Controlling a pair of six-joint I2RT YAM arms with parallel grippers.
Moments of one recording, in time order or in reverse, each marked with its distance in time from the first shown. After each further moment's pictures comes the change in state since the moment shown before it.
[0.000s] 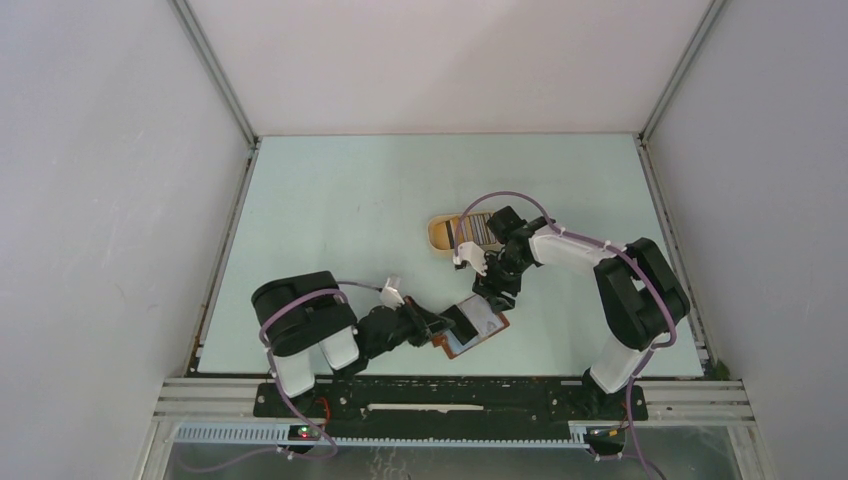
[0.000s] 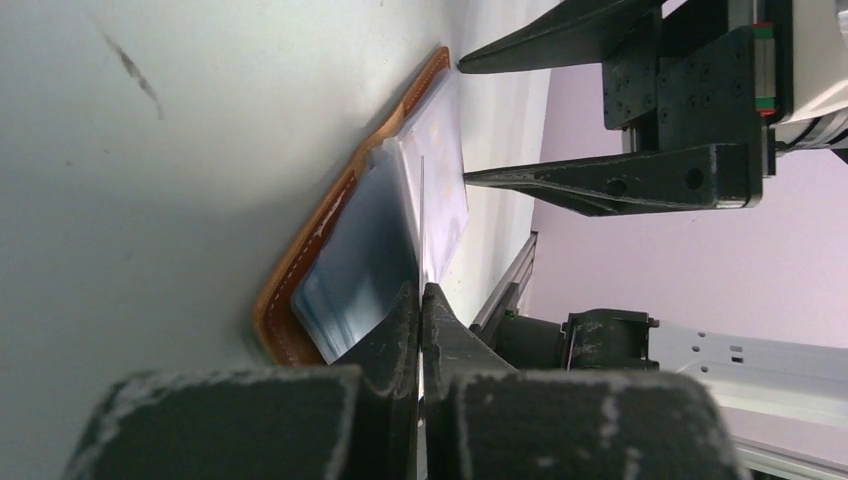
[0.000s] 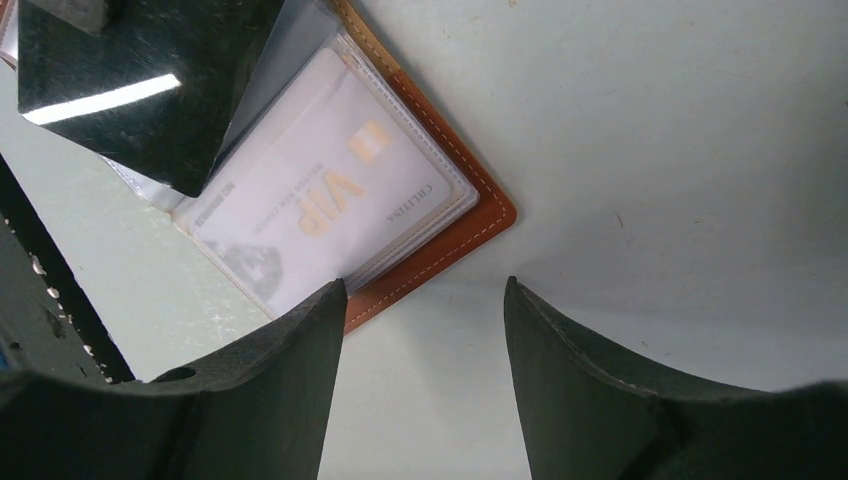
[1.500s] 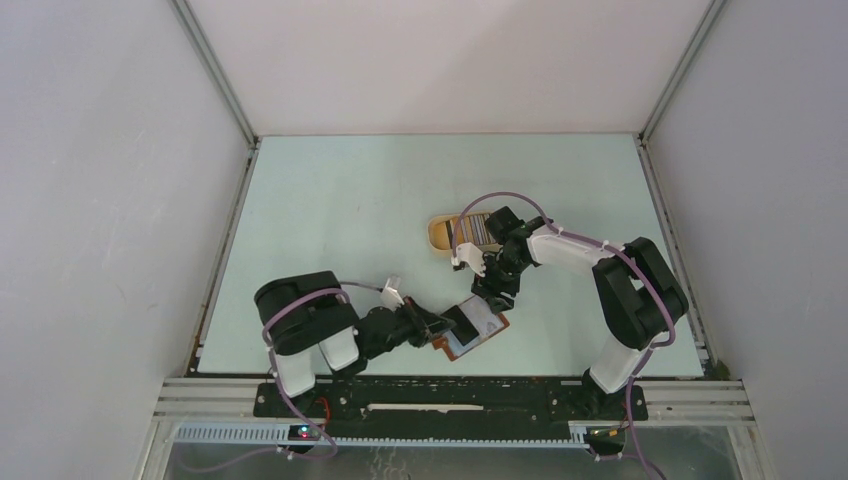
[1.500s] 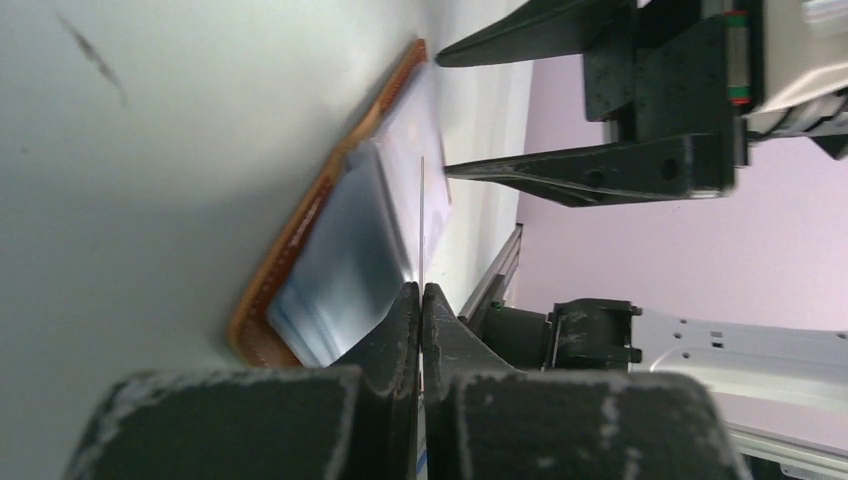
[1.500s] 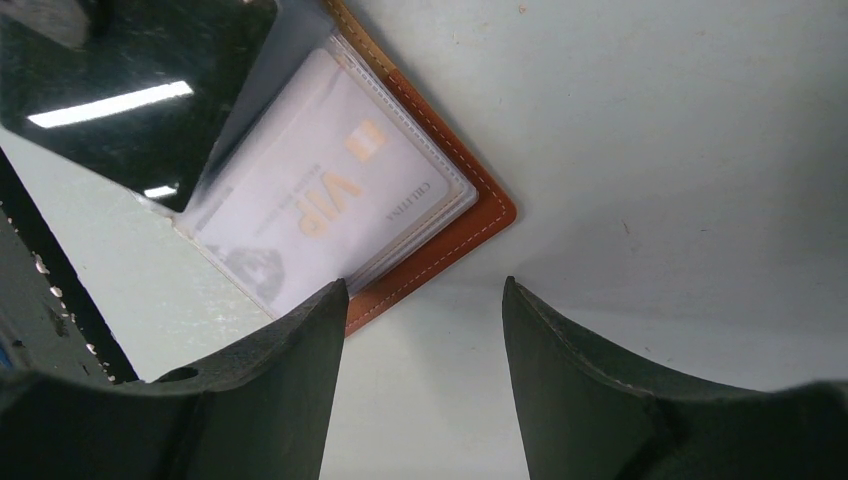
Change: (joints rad) left arm -0.003 0.034 -0.007 0.064 0.016 -0.011; right arm 0.013 0.010 0.011 -0.012 0.008 0.000
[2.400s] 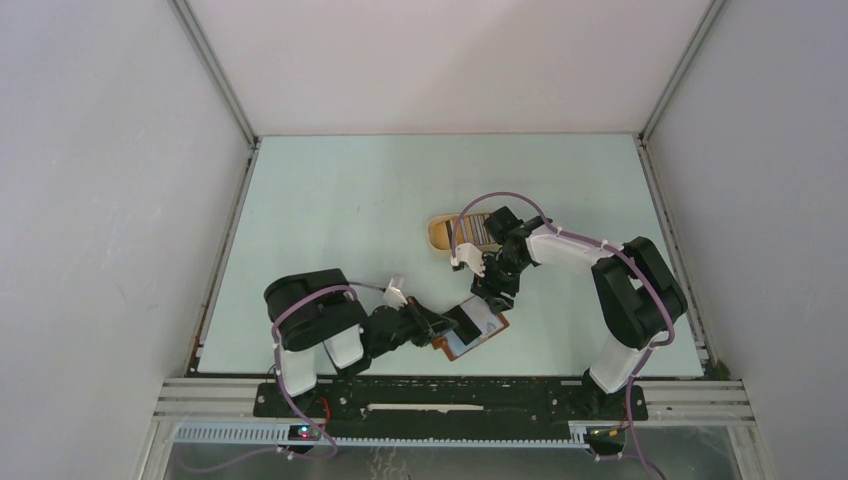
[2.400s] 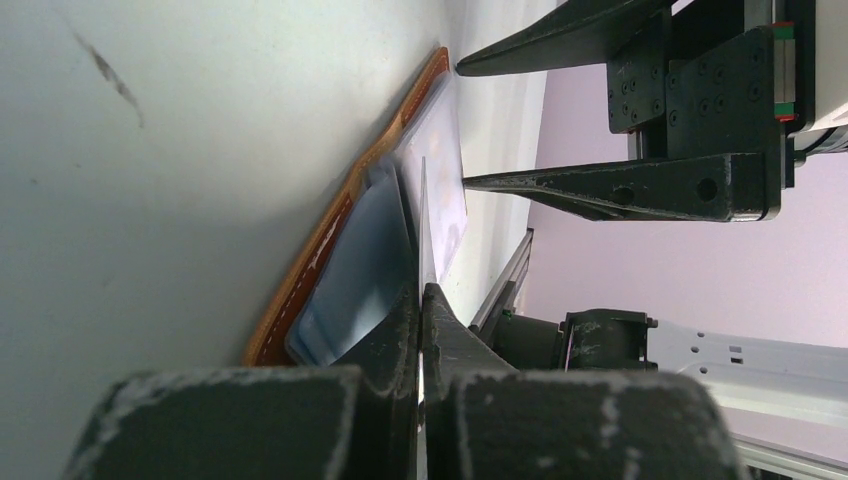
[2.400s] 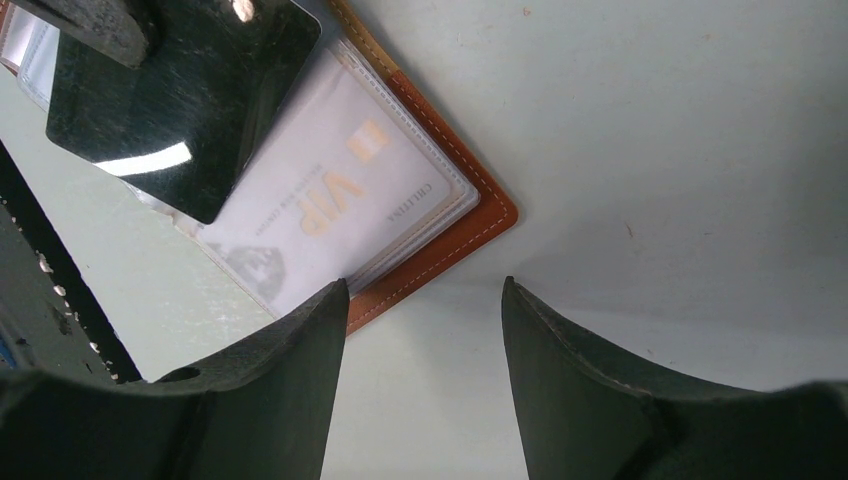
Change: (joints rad) left arm 0.000 0.034 0.026 0.001 -0.003 -0.001; right arm 0.003 0.005 0.006 -0.008 0.000 0.000
